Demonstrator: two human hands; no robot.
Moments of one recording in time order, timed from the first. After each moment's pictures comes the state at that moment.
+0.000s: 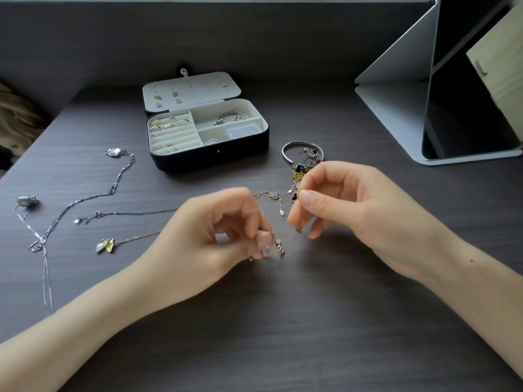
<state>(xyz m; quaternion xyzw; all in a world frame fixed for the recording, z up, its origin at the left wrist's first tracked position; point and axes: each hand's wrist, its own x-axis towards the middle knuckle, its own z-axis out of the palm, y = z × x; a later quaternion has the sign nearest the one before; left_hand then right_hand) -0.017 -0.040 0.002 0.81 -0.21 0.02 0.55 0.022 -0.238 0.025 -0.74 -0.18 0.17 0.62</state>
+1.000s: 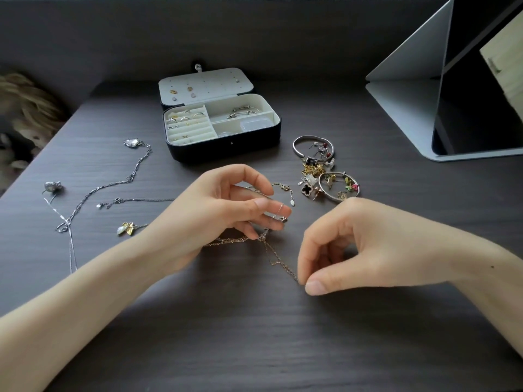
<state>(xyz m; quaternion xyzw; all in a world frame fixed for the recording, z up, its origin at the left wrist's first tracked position) -0.009 -0.038 0.011 0.71 -0.04 -0.13 0.69 0.007 -0.244 0.036 -0.78 -0.37 0.33 0.39</state>
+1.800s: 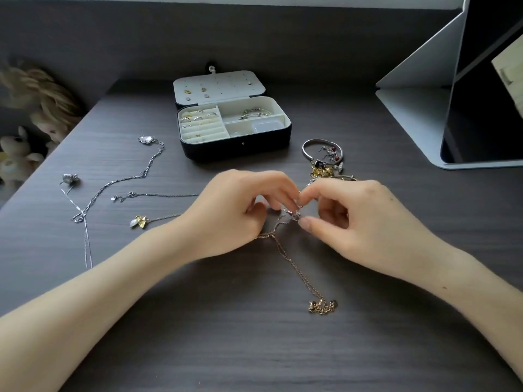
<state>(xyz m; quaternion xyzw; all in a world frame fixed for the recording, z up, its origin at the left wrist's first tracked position) 0.003 -0.036 0.002 0.89 -0.25 0.06 0.37 0.015 -0.236 0.011 -0.90 -0.33 -0.03 0.28</state>
